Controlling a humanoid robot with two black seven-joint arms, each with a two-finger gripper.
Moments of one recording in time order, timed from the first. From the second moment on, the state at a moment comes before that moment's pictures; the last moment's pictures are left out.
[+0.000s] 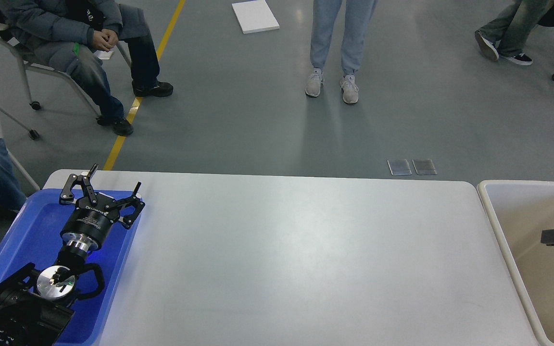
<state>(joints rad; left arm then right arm) -0.51 0.28 -1.02 -0.35 -0.22 -0.79 -0.19 0.95 -0.58 -0.79 0.22 -0.62 0.31 0.22</state>
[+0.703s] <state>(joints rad) -0.51 0.28 -1.02 -0.35 -0.22 -0.79 -0.19 1.43 -0.78 -0.79 0.59 -0.61 0.31 0.22</state>
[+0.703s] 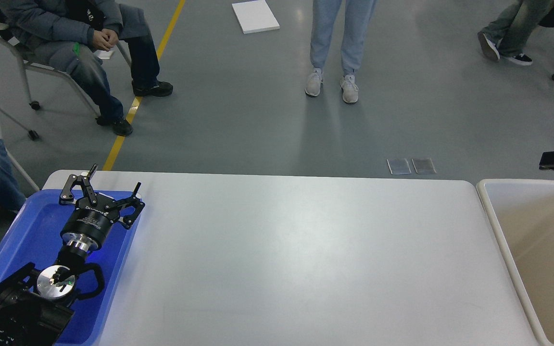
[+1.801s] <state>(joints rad) -0.51 0.28 -1.02 -0.35 -0.22 -0.79 -0.19 1.07 -0.57 0.77 0.76 -0.61 0.25 0.25</state>
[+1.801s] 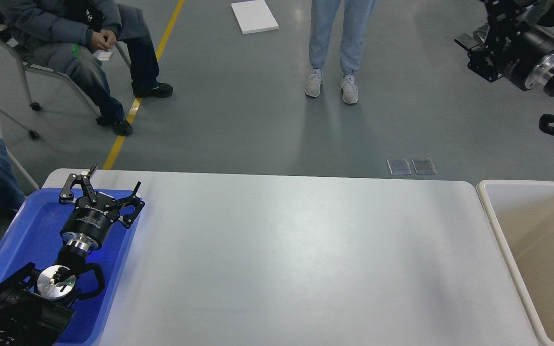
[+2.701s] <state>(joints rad) -0.51 0.28 -1.02 -0.35 -0.22 -0.79 -0.19 0.65 -0.19 1.33 0.75 -0.61 0.24 0.45</state>
